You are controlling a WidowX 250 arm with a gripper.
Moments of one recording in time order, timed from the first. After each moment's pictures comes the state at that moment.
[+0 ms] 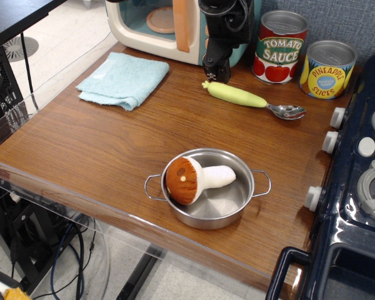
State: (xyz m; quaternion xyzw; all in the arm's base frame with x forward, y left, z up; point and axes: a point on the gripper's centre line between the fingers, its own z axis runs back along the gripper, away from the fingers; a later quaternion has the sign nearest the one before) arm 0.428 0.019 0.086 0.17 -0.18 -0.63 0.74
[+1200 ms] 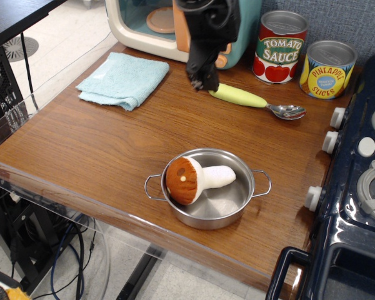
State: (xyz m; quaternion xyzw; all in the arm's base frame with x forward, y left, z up) arm 0.354 0.013 0.117 0.13 -0.19 -0.59 0.77
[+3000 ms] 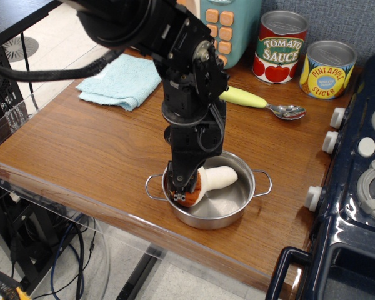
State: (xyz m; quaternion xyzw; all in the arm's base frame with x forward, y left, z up) arm 0.266 -0.017 0.042 0.08 -0.07 -0.55 0.83
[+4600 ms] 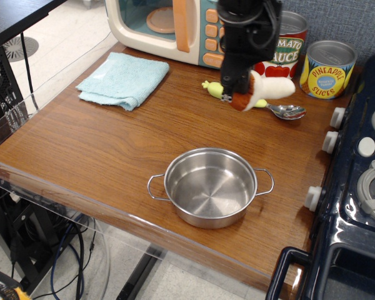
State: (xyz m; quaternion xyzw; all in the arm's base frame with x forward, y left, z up) arm 0.368 -0.032 0.104 0.15 -0.14 -0.64 0.74
